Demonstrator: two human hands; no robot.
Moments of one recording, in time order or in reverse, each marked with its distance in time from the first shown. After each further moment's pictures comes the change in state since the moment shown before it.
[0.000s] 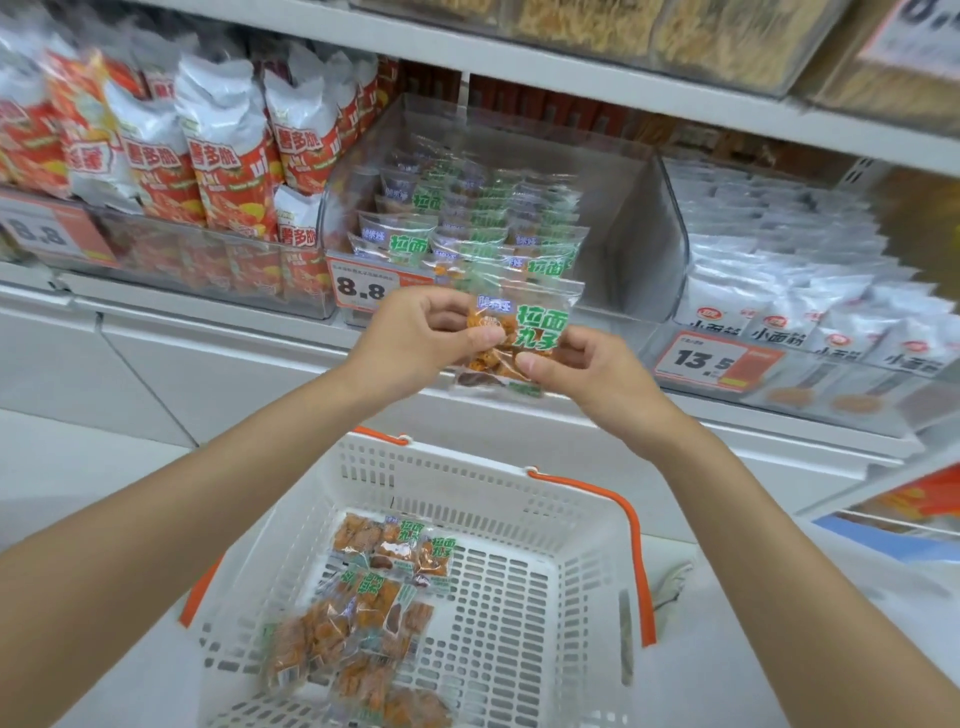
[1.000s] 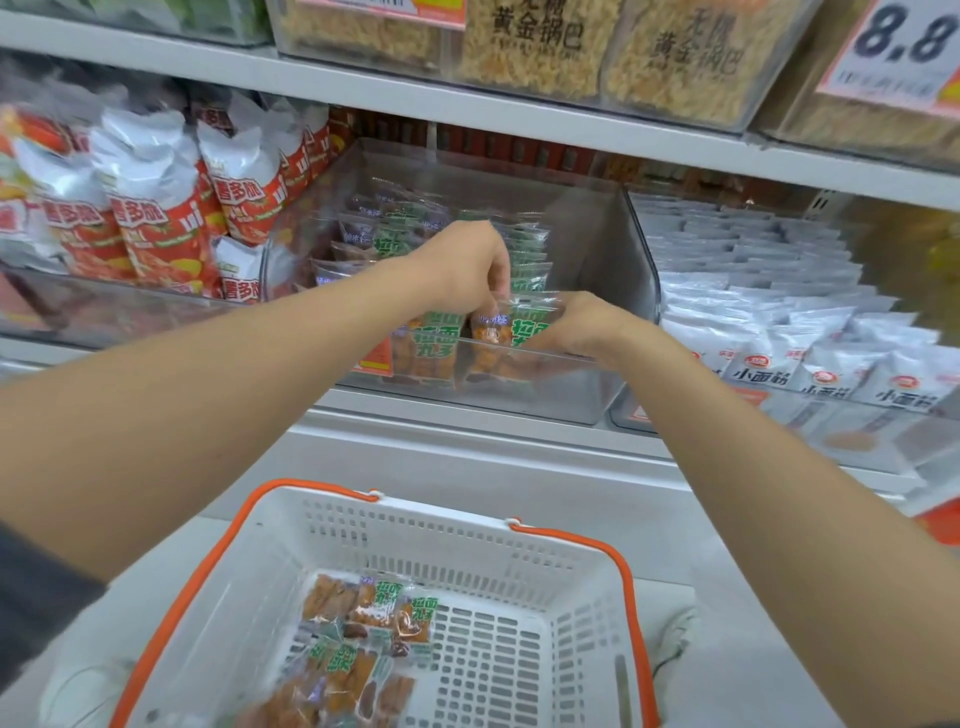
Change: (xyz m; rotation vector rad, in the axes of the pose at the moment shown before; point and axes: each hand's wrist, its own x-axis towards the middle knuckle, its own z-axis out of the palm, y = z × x) left_hand 0.148 0.039 0.026 0.967 -0.285 0.231; right_hand 0.123 -0.007 -0.055 -0.515 0.050 0.324
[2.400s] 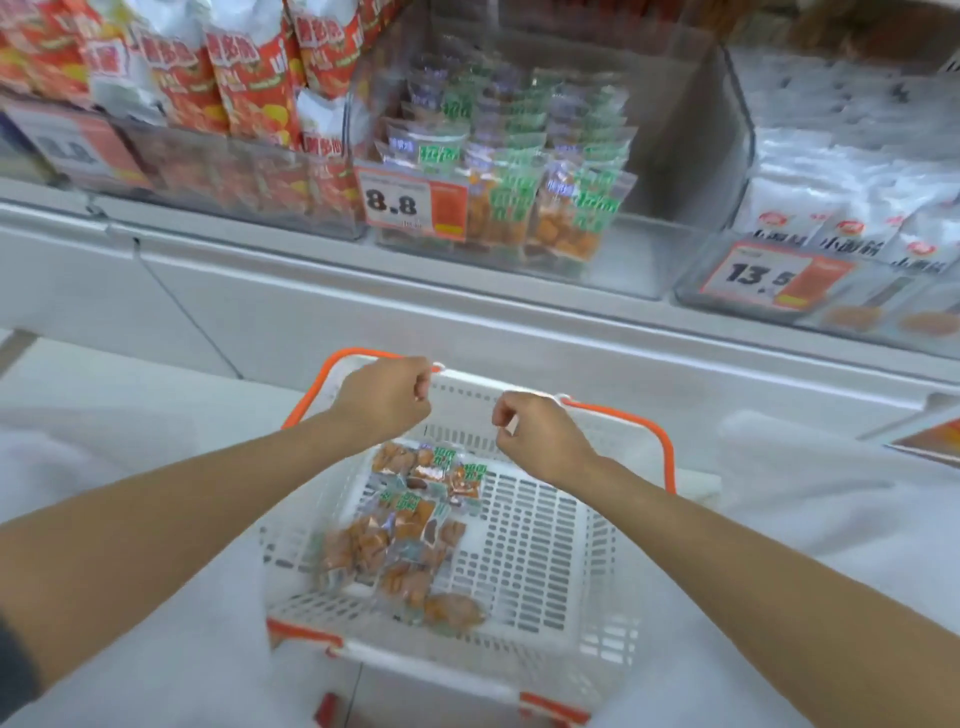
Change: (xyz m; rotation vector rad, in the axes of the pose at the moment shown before) left_hand -0.220 -0.078 0.148 -0.037 -0.085 -0.386; right_hand -0.117 0.088 0.204 -0.154 -0.104 -0.338
